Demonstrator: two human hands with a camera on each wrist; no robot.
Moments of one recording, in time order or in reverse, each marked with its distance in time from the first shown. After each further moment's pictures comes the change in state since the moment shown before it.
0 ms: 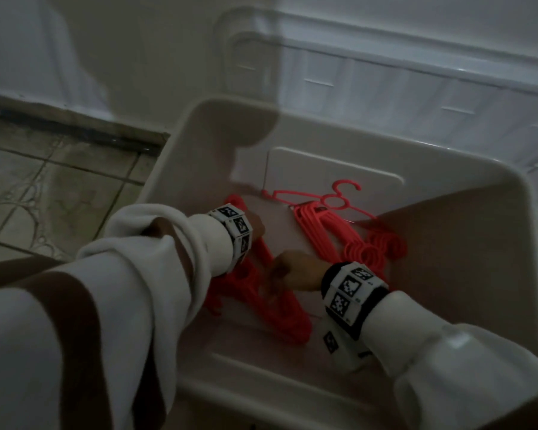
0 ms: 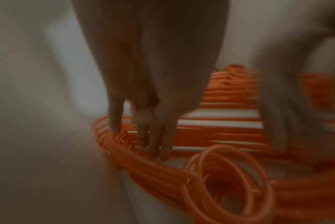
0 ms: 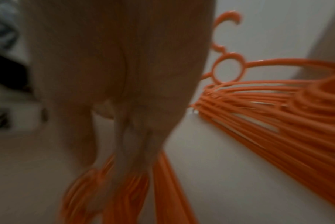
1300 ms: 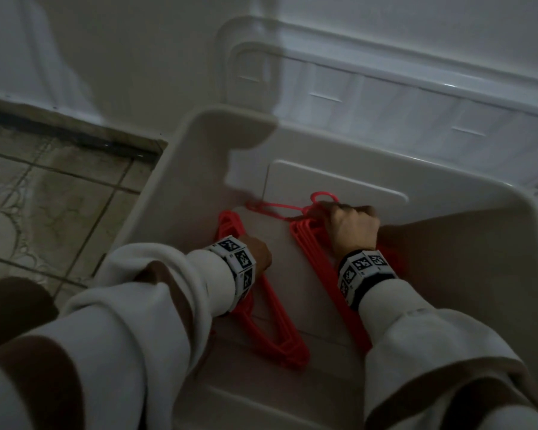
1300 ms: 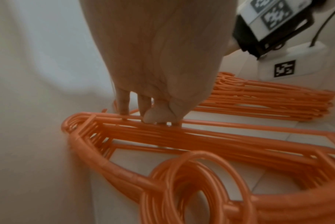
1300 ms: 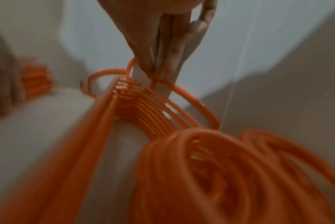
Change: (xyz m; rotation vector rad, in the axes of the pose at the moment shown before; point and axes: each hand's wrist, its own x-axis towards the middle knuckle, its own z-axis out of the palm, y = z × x) left_hand 0.019 0.022 0.011 -0.132 0.233 0.117; right_hand 0.014 0.055 -0.064 -0.606 0.875 0.373
